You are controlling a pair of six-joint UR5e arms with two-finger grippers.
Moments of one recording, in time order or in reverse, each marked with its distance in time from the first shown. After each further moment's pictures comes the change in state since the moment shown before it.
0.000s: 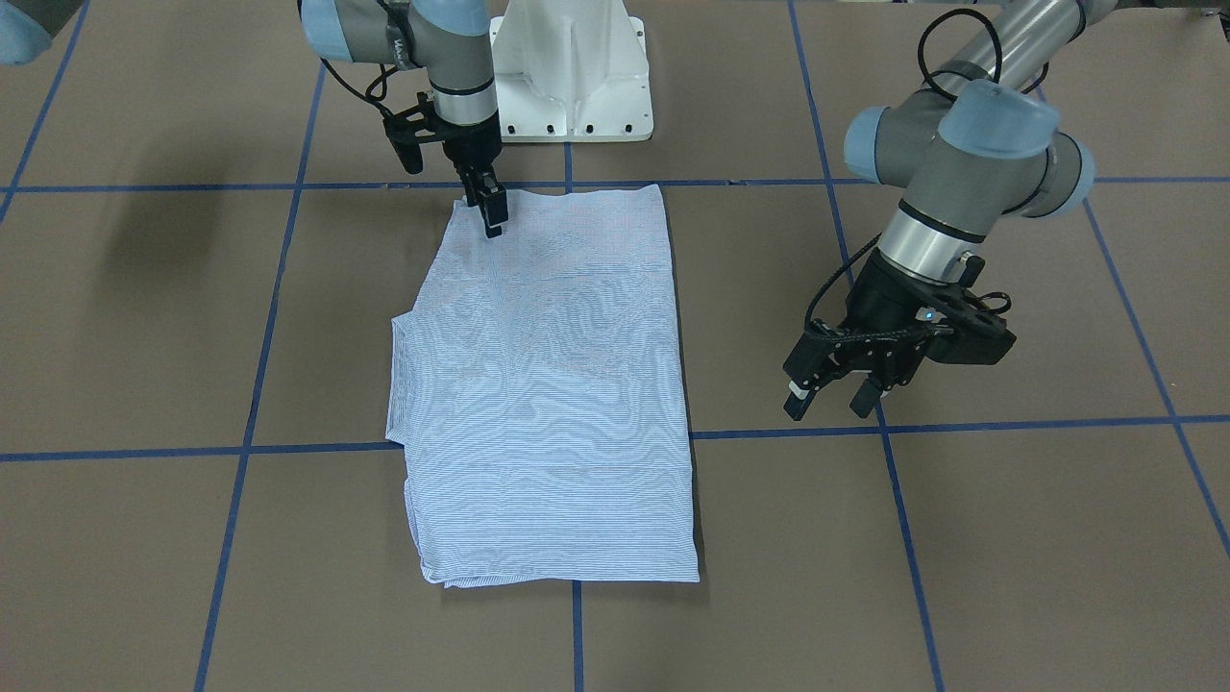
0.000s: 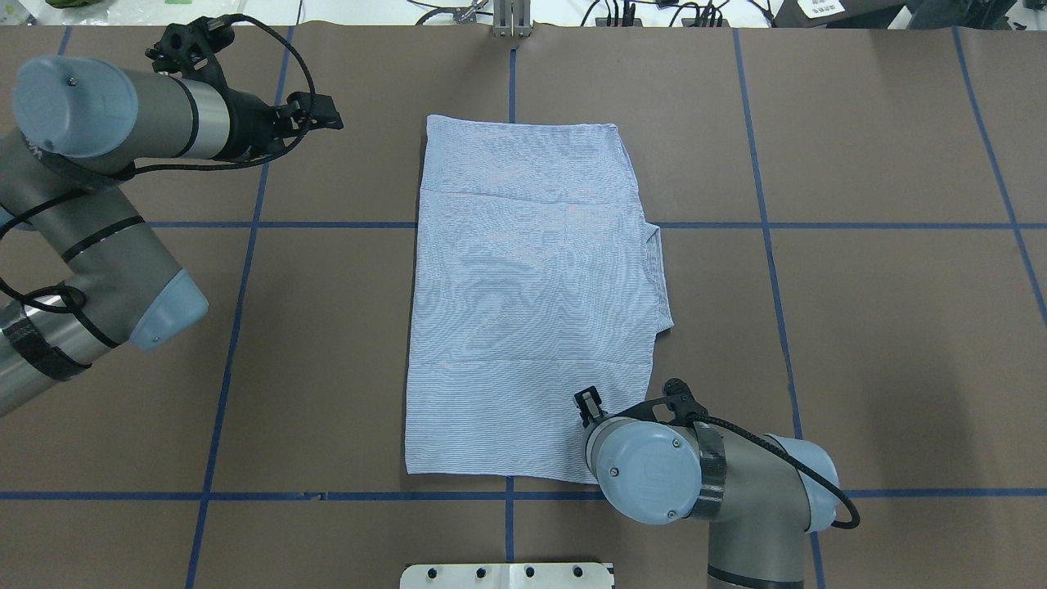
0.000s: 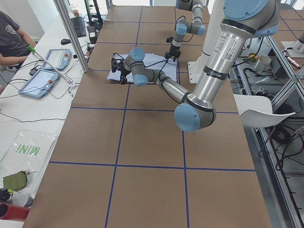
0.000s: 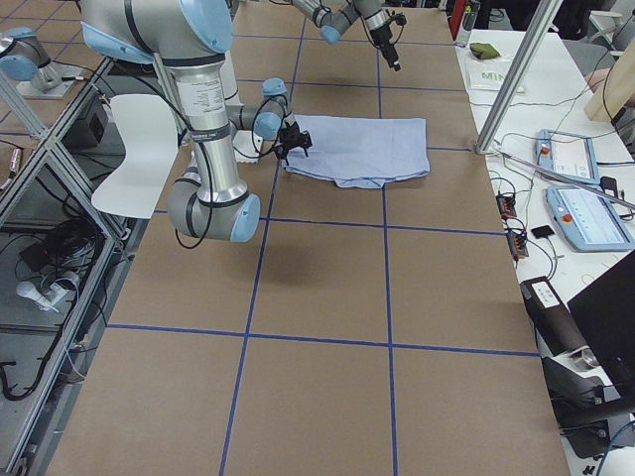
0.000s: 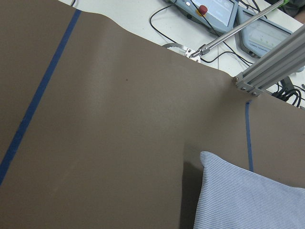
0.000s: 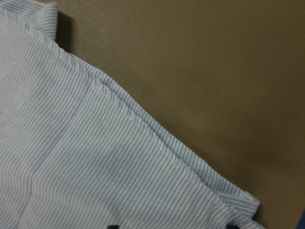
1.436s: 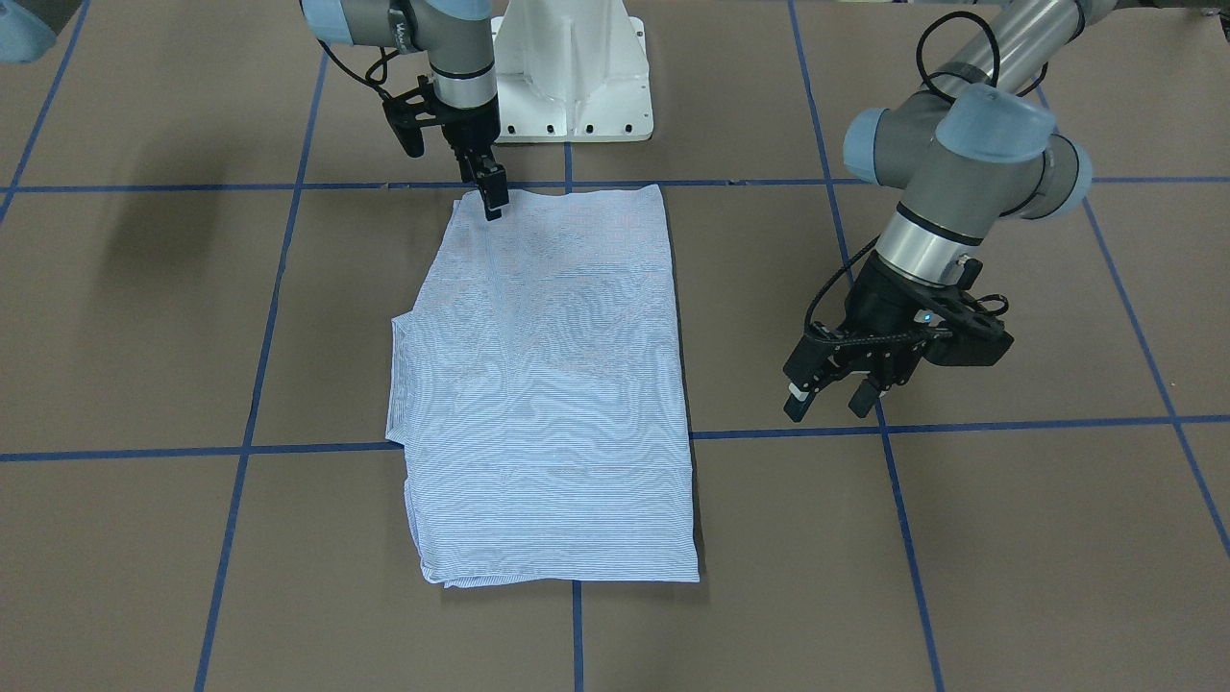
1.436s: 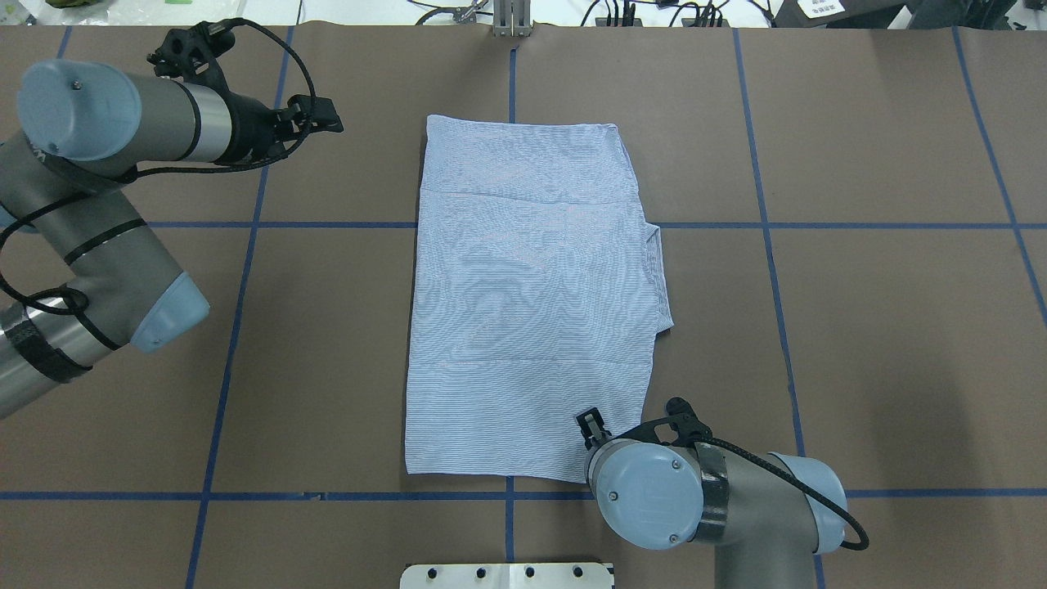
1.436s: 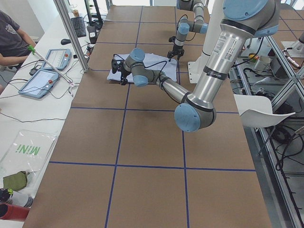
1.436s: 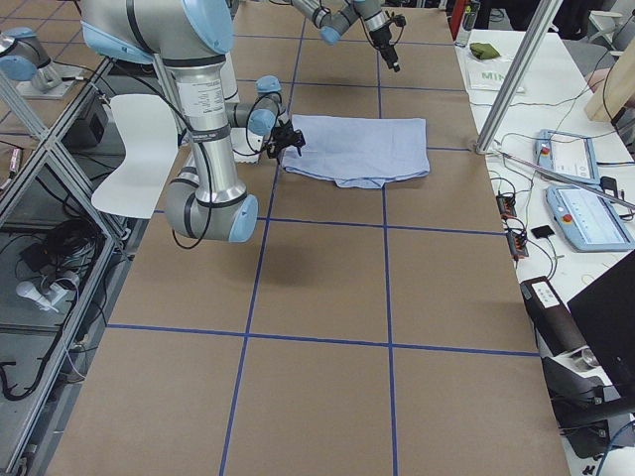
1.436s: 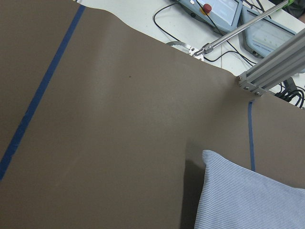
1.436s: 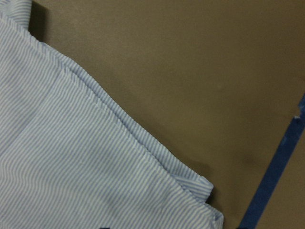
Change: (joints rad) left arm 0.005 0.002 0.006 0.000 0.002 -0.019; right arm -0.033 -0.010 0.035 -0.055 0.010 -0.004
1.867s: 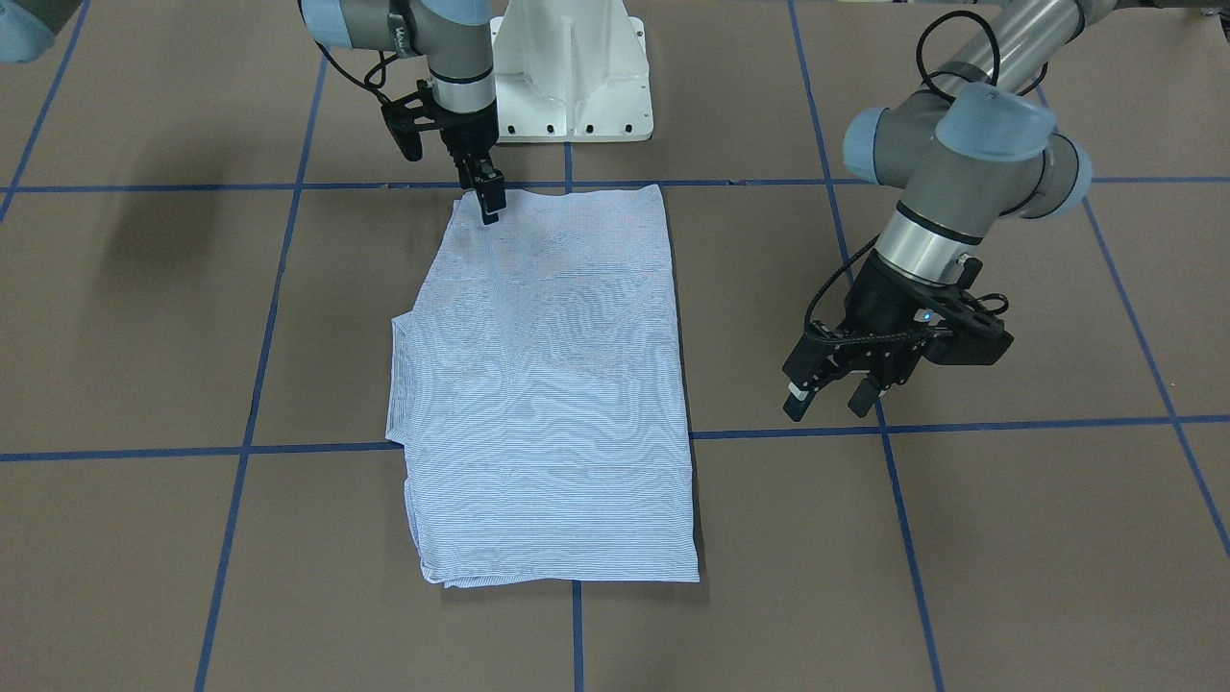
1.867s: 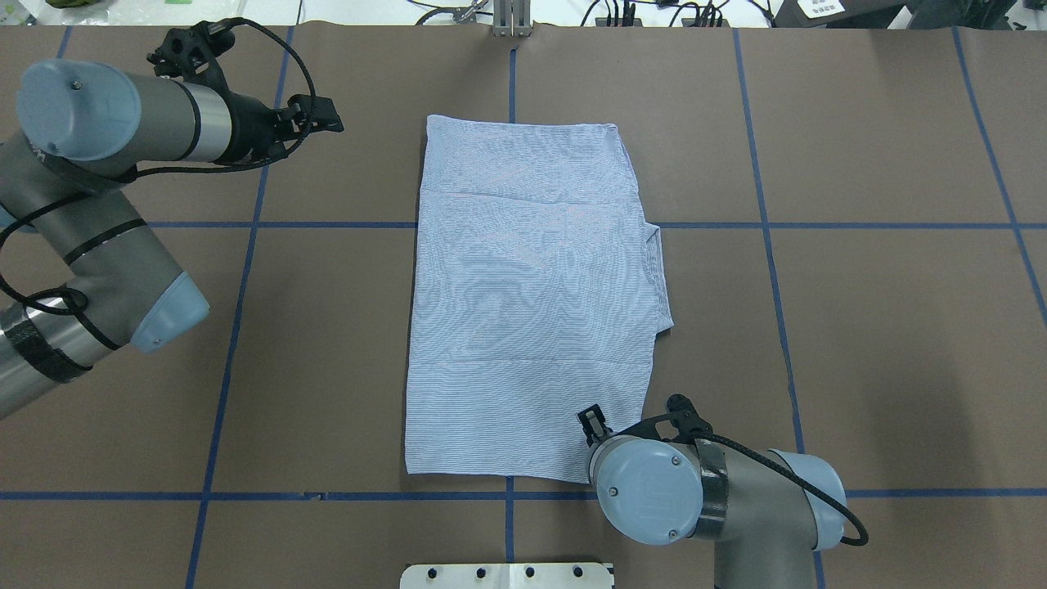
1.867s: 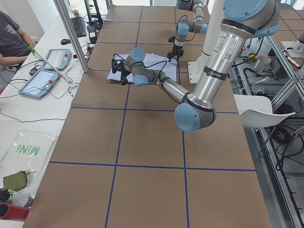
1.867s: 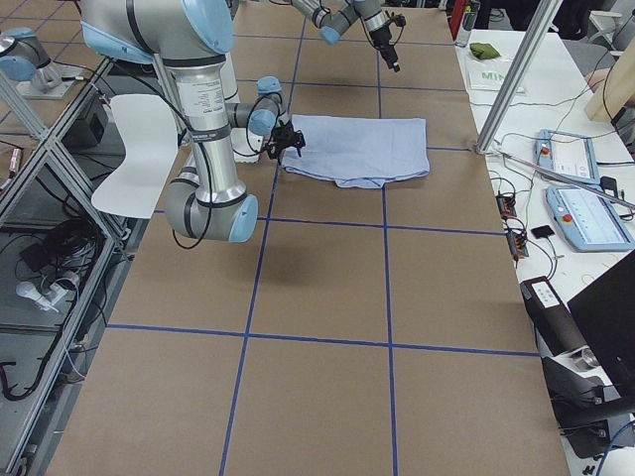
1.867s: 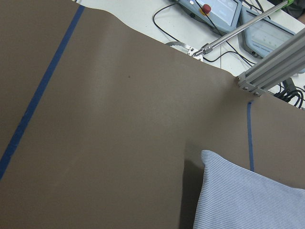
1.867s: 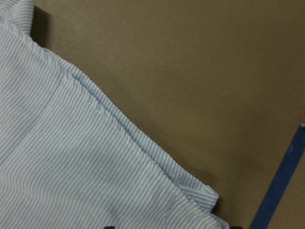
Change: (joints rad) left arm 0.000 0.000 -0.002 0.000 0.000 0.000; right arm 0.007 0.000 -0.008 0.000 -0.001 -0.007
